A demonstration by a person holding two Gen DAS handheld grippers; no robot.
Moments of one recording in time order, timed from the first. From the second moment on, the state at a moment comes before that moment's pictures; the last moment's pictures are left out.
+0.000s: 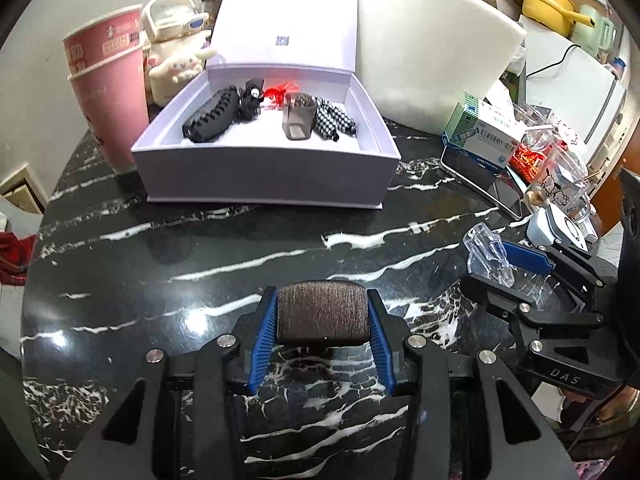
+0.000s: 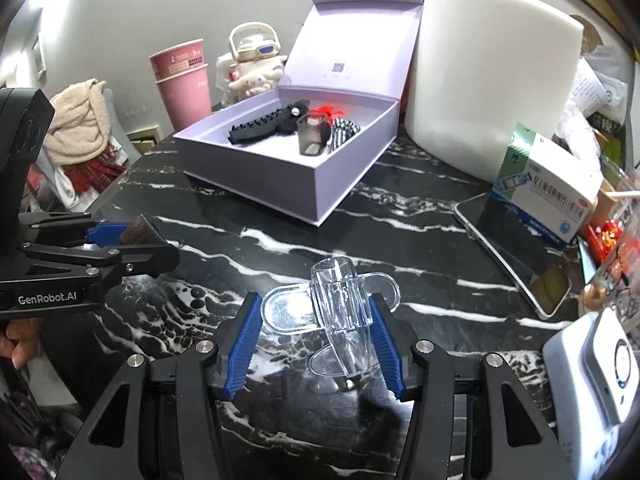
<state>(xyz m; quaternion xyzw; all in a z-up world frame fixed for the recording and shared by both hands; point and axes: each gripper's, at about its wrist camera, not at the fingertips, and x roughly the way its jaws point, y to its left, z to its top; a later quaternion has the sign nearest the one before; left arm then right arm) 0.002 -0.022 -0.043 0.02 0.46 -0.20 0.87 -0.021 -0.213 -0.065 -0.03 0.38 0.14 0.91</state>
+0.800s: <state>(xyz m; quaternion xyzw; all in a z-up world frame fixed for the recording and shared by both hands) 0.016 -0.042 0.032 0.05 0.37 -0.20 0.90 -0.013 -0.208 0.005 -0.06 0.31 0.17 0.93</state>
